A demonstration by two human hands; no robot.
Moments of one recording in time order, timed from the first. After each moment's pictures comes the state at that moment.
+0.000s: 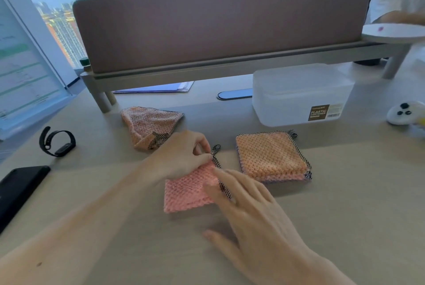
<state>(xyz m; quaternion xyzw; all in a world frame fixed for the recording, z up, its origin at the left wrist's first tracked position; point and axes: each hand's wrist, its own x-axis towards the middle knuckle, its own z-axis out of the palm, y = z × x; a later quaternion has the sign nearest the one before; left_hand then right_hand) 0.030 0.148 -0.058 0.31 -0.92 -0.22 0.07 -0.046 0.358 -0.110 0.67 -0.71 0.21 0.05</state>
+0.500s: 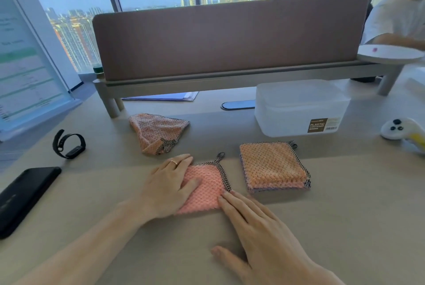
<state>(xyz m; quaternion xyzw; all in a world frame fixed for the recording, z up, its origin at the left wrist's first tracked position) 0.087 0.160 -0.094 0.33 -0.94 -0.10 0.03 -0.042 0.370 -0.122 0.67 -0.73 0.15 0.04</state>
